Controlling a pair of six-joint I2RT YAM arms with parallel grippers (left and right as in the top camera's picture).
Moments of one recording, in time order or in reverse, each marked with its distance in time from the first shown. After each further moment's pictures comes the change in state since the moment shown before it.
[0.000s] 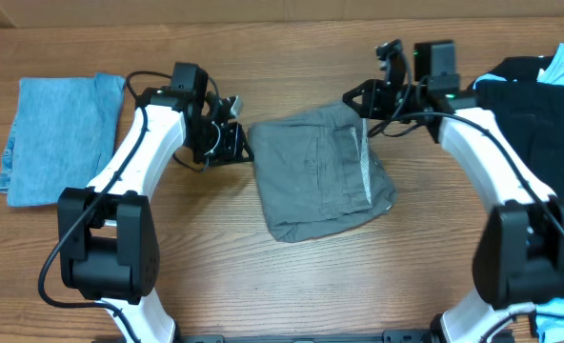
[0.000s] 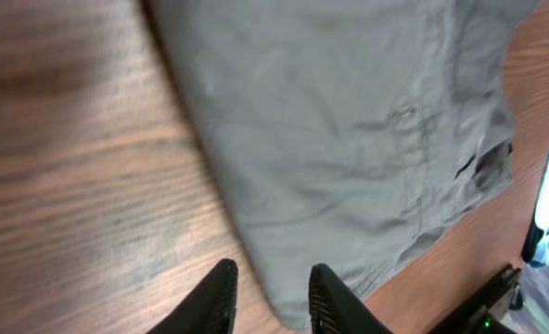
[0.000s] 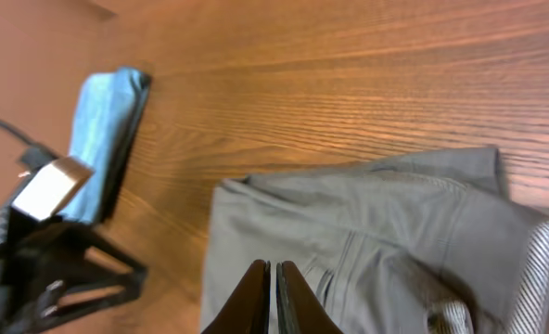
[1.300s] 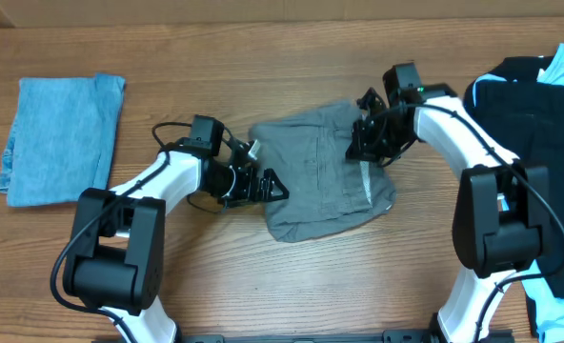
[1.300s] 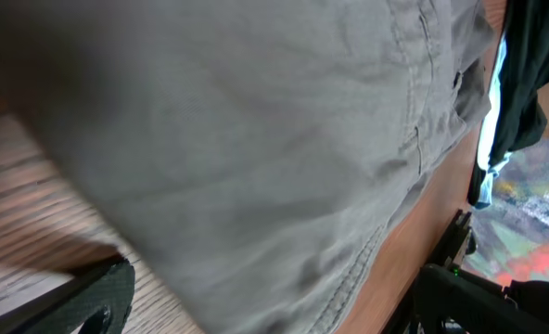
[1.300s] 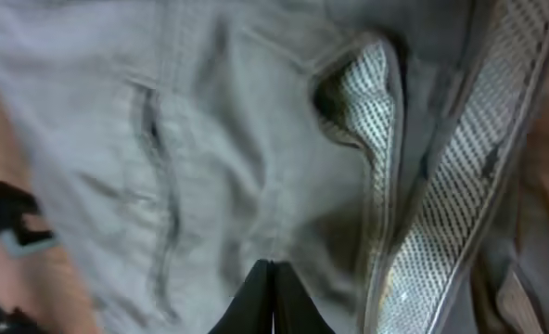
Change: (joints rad) left arm -0.073 -0.041 -0.421 0.394 0.240 -0.035; right arm 0.035 0.158 0.040 -0.452 0.175 -0.130
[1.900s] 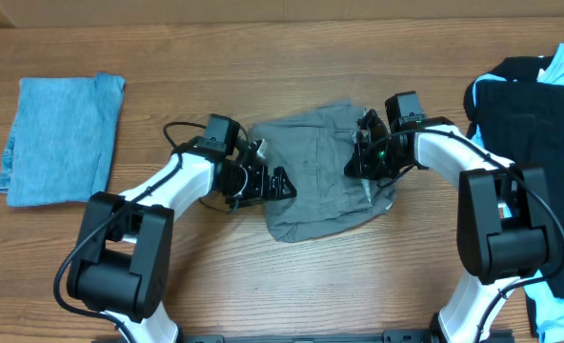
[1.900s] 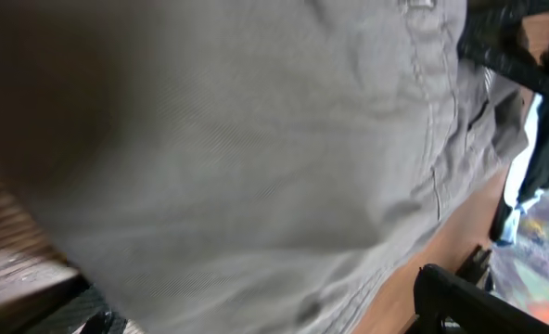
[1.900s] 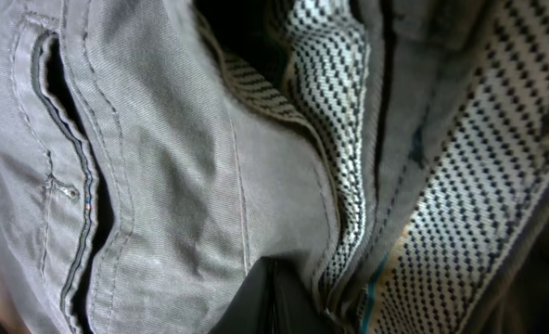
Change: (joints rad) left arm -0.079 -0.016 0.008 0.043 -0.125 -0.187; right arm -0.008 -0.036 -0.228 0.240 -0.048 -0.010
